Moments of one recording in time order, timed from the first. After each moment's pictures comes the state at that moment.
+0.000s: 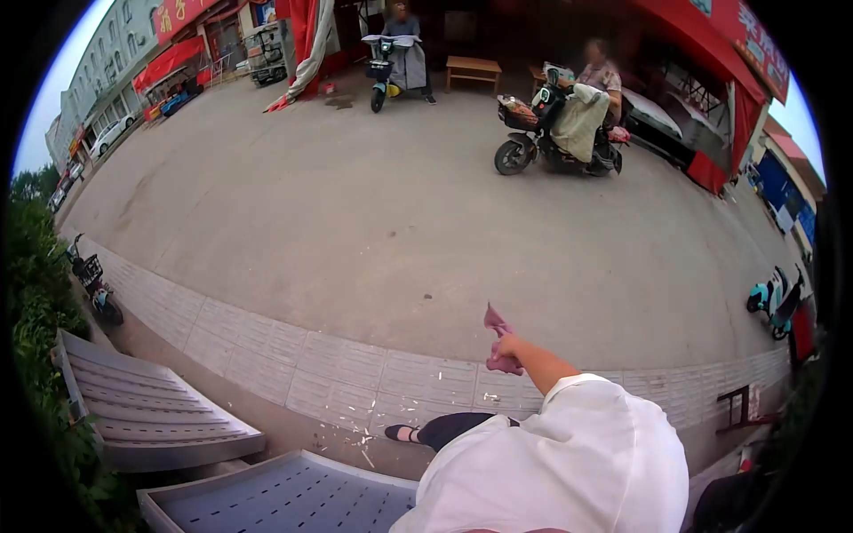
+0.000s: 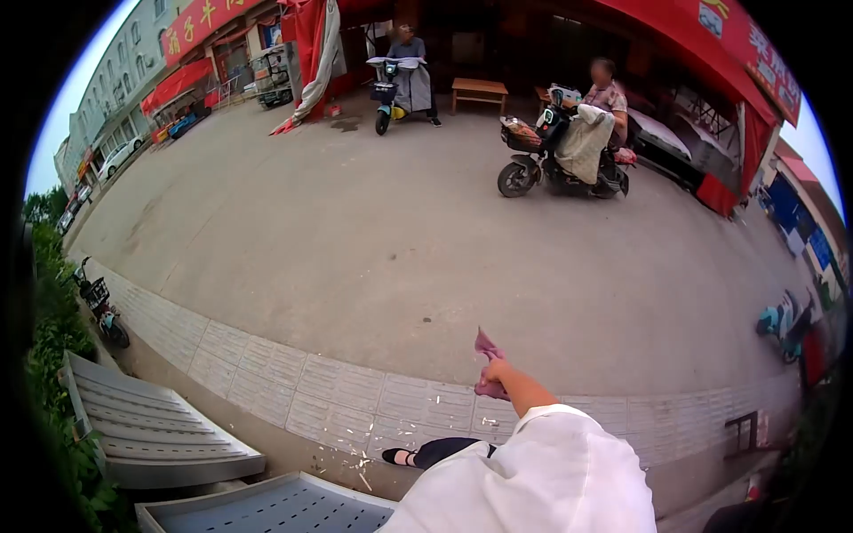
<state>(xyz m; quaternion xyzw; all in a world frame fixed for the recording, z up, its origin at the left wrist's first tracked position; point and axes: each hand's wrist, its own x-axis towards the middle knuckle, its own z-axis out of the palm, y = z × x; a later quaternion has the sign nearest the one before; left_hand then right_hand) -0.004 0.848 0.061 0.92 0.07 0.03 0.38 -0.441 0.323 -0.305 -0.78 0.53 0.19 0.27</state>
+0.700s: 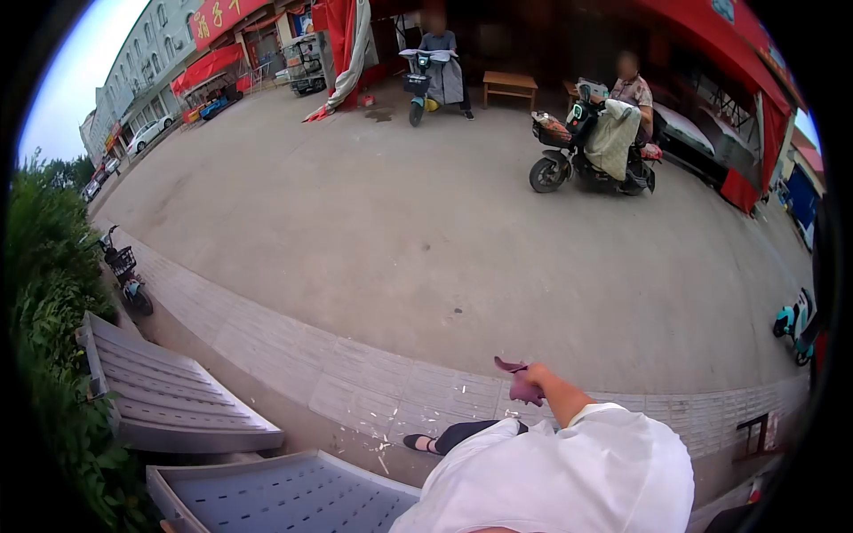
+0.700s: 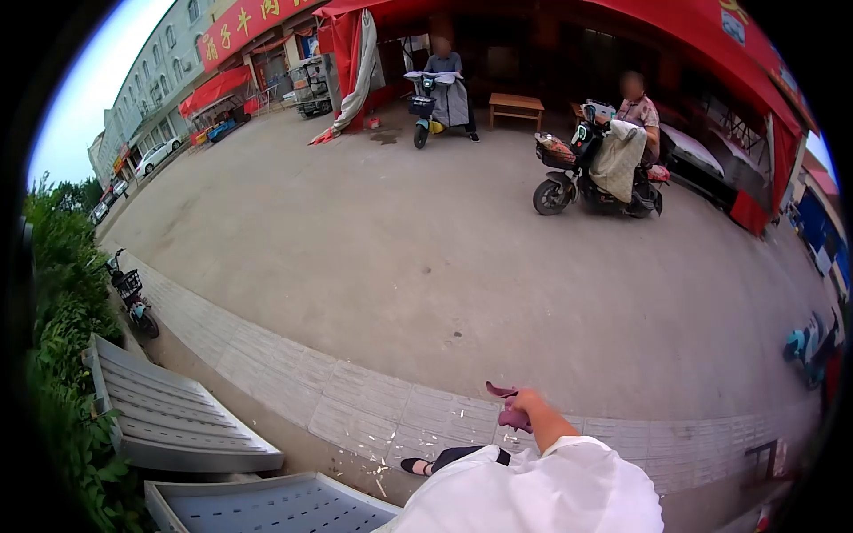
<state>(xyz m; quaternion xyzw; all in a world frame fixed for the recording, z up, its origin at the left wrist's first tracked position) -0.019 0.758 -0.028 0.94 0.00 -0.09 0.34 -0.458 0.362 -0.313 -0.72 0.61 0.18 0.28</state>
